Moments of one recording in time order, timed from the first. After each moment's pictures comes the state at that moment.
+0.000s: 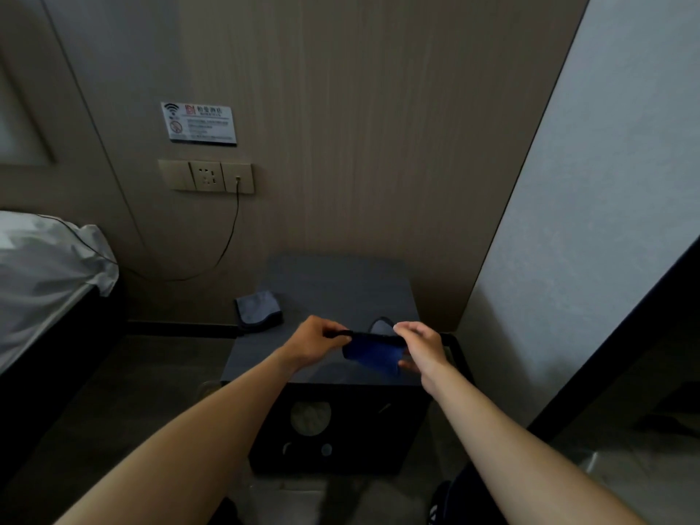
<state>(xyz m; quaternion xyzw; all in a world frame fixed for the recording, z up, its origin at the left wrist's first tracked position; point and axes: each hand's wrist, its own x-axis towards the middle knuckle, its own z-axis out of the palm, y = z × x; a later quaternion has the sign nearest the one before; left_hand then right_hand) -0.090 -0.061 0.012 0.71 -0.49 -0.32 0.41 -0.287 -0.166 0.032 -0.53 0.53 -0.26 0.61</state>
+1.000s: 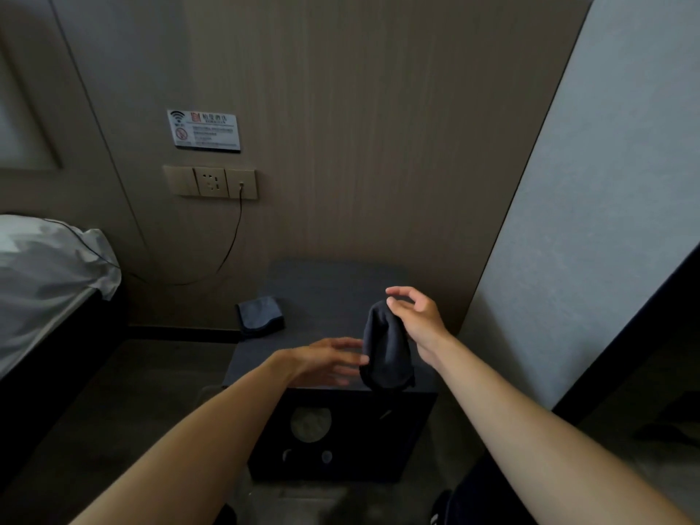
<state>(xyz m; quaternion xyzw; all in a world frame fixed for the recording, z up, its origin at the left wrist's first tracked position) -0.111 -0.050 0.026 0.57 -0.31 -0.65 0.40 -0.265 -0.185 0.067 -0.62 0.38 -0.32 0.61</state>
